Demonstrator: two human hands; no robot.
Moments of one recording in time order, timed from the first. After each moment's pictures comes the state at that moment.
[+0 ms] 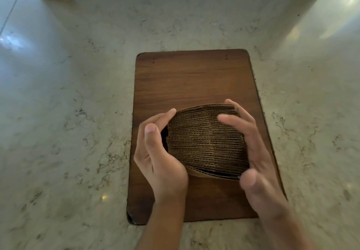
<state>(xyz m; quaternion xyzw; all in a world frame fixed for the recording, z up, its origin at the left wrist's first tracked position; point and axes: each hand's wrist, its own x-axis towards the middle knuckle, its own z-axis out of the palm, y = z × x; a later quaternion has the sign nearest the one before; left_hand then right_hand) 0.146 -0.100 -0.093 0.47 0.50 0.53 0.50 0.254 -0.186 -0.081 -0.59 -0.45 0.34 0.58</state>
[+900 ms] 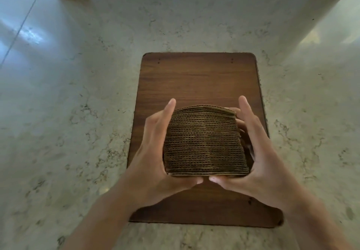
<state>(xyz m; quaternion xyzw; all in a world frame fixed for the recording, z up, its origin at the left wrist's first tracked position) 0.093 -0.068 -0.101 0.83 0.27 0.16 0.46 0.302 -0.206 -0.105 -0.65 -0.56 0.30 0.43</state>
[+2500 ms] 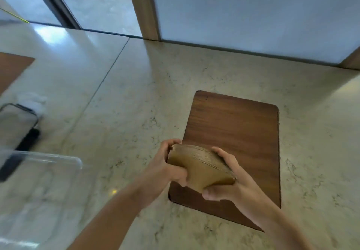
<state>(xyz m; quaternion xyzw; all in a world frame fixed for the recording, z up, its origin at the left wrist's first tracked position) 0.031 -0.069 -0.007 0.46 0.44 0.12 0.76 0.229 -0.177 -0.013 -0.59 -0.35 0.62 0.39</state>
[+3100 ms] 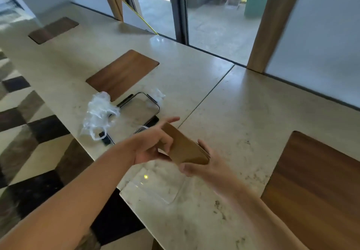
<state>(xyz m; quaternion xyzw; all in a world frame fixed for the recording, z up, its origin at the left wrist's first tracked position) -0.228 0.000 0.111 0.34 0.56 0.21 0.72 -0.025 -0.058 0.058 -0.50 -0.46 0.67 0.29</state>
